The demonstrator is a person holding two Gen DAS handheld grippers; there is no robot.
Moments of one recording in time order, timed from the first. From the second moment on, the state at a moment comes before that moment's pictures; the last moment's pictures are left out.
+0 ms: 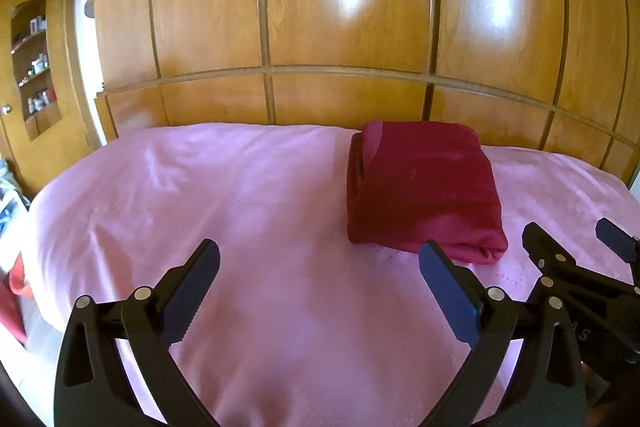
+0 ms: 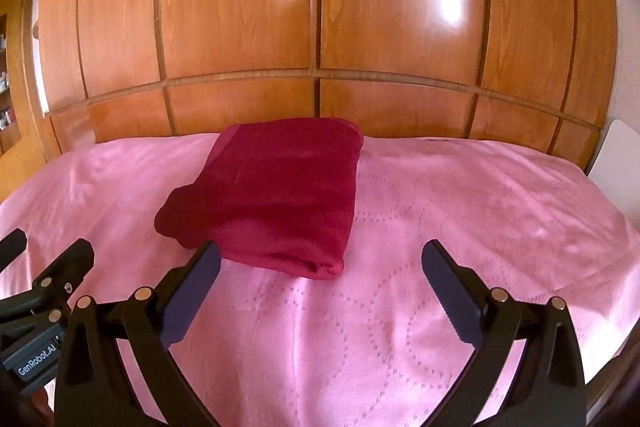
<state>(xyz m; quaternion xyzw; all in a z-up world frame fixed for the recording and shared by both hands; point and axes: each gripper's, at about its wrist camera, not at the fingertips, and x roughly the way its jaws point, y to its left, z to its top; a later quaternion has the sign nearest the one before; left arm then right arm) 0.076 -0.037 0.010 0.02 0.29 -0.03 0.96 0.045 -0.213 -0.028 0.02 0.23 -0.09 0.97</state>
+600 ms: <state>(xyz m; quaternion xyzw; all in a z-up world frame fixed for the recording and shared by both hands) 0.074 -0.032 0.011 0.02 0.29 -0.03 0.96 0.045 -0.213 -0.030 0.03 0.23 -0.09 0.97</state>
